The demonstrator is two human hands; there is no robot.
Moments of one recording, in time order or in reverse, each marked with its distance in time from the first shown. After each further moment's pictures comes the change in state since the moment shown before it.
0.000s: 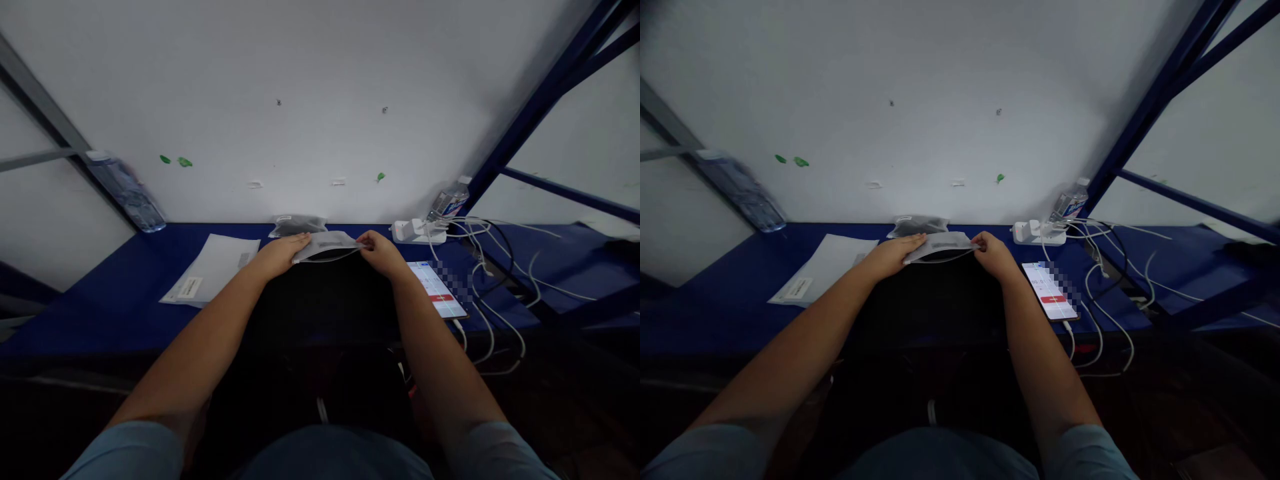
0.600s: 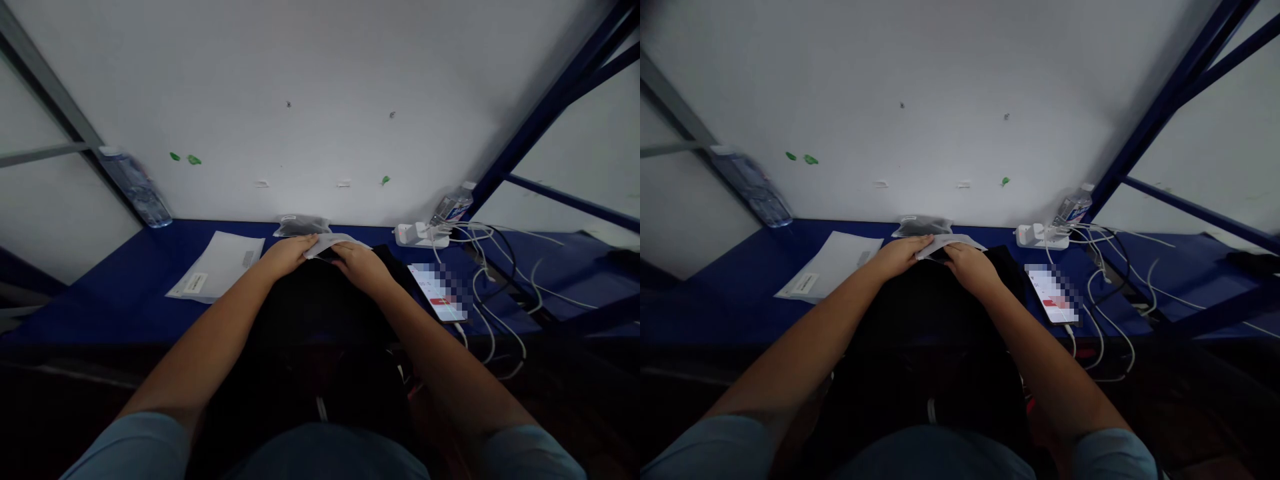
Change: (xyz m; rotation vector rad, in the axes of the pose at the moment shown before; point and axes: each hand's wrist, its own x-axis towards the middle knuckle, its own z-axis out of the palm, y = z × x) left_hand 0.004 0.013 -0.002 -0.029 -0.030 -0.056; right_hand -0.019 -0.073 0.030 -0.495 -0.172 -0.403
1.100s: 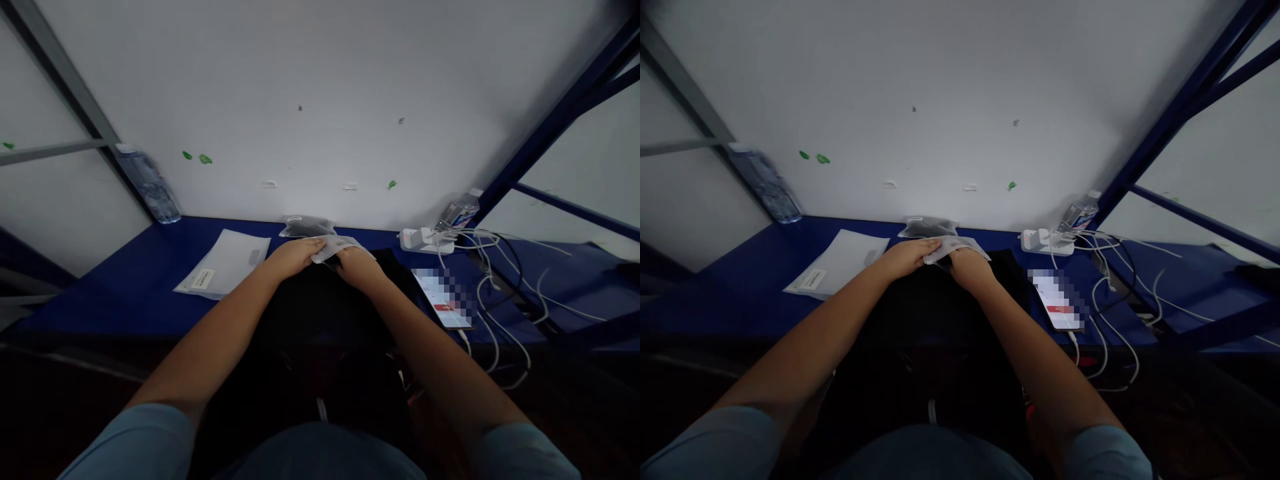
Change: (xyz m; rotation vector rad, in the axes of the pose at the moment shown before) left_hand 0.003 -0.003 0.008 -0.039 0.028 0.074; right_hand 0.018 0.003 0.020 -0.023 -0.087 0.035
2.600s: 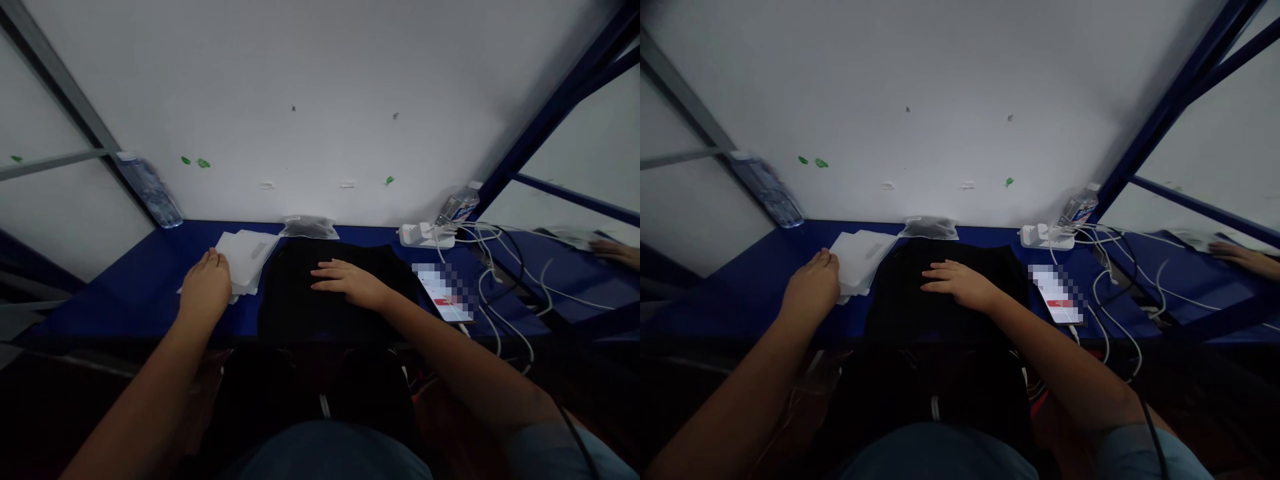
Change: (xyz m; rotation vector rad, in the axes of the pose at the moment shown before) left_hand -0.157 0.001 -0.044 0.624 0.202 -0.671; right_hand -0.041 -0.001 -0.004 0.130 -0.106 -0.550
